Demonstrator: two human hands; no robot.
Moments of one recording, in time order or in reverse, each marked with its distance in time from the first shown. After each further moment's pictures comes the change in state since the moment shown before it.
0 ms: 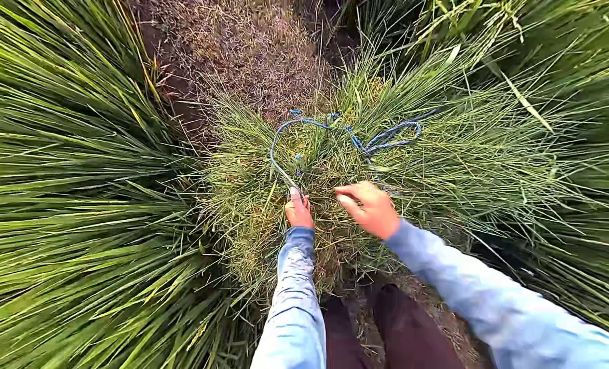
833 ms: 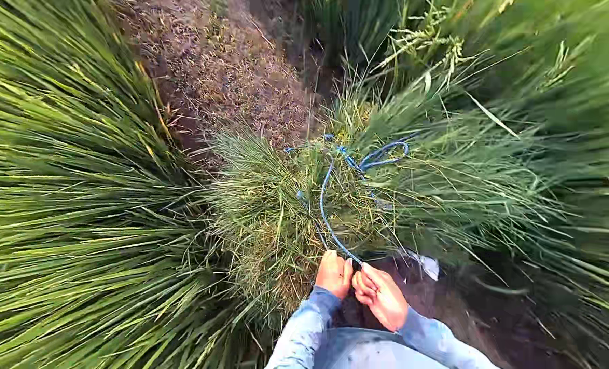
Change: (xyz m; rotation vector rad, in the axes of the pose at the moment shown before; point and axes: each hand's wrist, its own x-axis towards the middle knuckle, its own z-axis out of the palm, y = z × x) left_hand -0.127 -0.042 -0.029 0.642 -0.667 0.631; right_hand -0.164 -0.045 0.046 1.474 0.191 0.707
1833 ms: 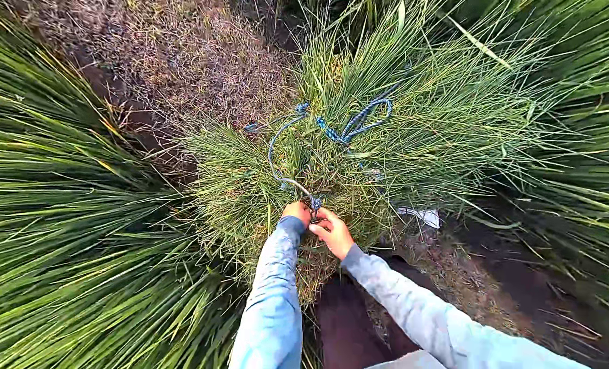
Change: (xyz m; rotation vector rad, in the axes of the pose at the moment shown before) left_hand 0.135 -0.056 -0.081 0.440 -0.779 -0.798; right_hand 0.108 0.029 0.052 -0.645 0.146 -0.048
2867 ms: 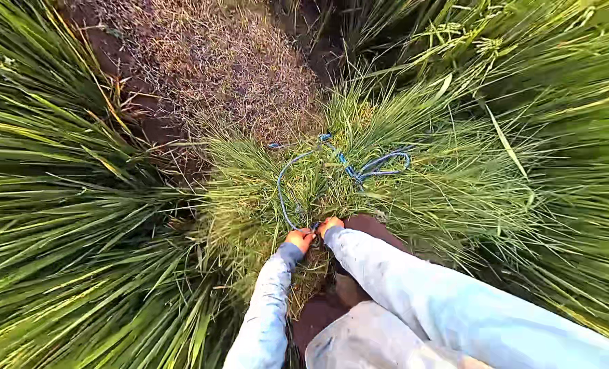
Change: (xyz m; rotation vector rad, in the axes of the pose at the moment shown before) left_hand 0.059 -0.057 -0.057 -0.359 -0.072 0.142; right_hand 0.179 -0.092 0.033 -0.877 -0.205 0.646
